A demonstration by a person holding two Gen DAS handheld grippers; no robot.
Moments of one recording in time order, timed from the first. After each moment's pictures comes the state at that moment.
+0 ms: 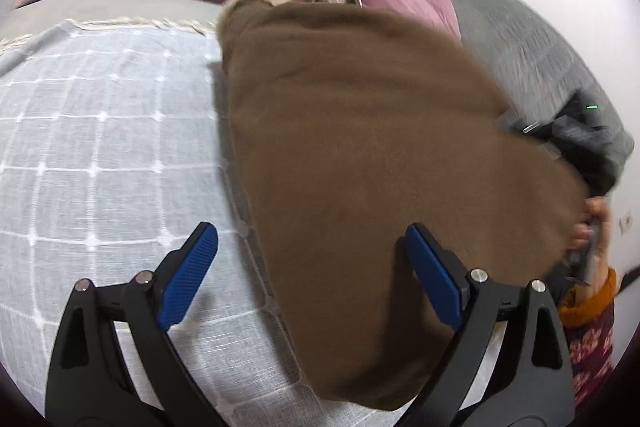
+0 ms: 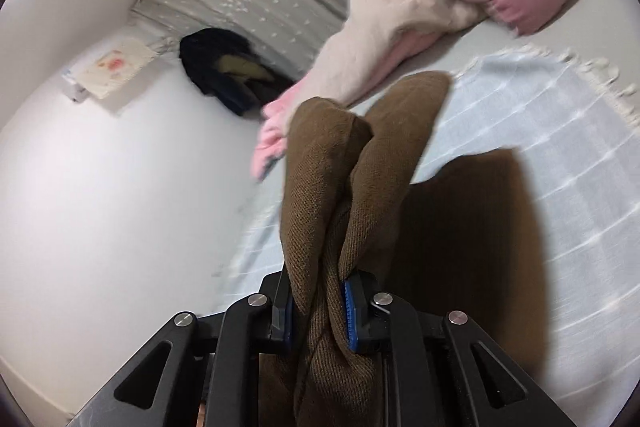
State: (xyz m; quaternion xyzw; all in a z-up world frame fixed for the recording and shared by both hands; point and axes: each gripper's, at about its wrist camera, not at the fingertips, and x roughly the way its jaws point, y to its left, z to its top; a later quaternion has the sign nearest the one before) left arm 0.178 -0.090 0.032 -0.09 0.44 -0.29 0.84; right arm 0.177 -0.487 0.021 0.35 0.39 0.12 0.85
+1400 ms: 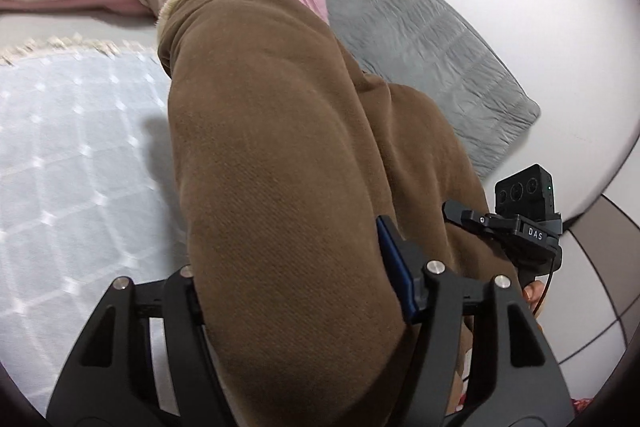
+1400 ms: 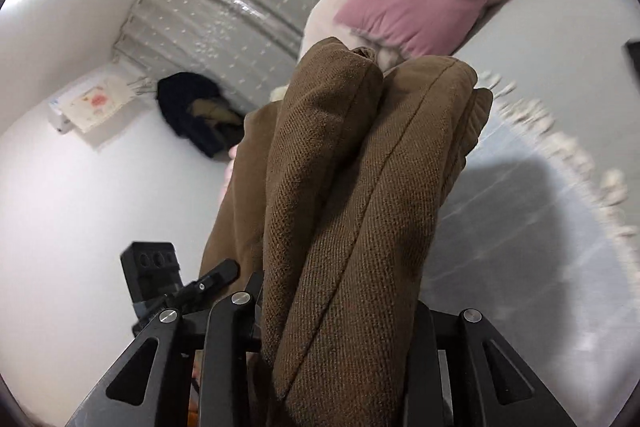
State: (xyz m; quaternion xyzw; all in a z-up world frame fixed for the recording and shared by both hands) left arm 0.181 -0.285 0.089 -0.13 0.43 -0.50 0.74; right arm 0.036 -0.556 0.052 0.39 0.31 0.06 0.87
